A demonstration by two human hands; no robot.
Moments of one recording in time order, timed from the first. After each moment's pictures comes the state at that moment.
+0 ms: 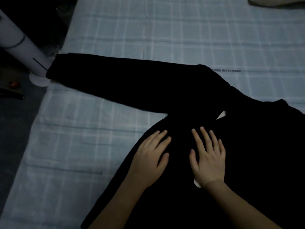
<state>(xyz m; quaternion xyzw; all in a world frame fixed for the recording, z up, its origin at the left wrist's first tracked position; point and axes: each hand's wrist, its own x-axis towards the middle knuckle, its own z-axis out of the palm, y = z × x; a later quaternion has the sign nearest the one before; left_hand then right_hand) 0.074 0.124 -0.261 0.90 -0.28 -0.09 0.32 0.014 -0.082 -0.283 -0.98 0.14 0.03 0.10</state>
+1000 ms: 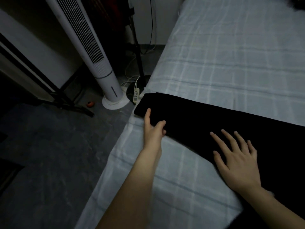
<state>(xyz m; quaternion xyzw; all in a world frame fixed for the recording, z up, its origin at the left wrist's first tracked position) 0.321 0.289 -0.257 0.58 0.24 0.03 0.78 0.249 0.051 -0.295 -0.99 -0.02 -0.02 0.11</state>
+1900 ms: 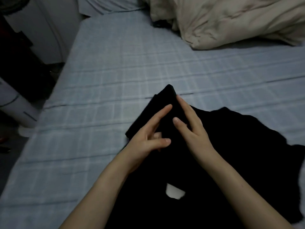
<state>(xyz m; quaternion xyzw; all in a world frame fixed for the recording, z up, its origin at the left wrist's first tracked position) 0.096 0.037 -0.131 0.57 -0.25 -0.36 0.69 0.035 -0.129 -0.135 -0.81 0.08 -0.14 0.56</state>
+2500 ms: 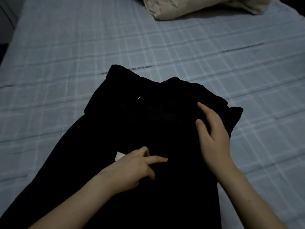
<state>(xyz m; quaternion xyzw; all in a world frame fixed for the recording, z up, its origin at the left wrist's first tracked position) -0.032 -0.025 -0.192 0.72 -0.65 -0.23 0.07 -0.128 -0.246 -0.160 -0.82 0.26 -0.22 0.45</state>
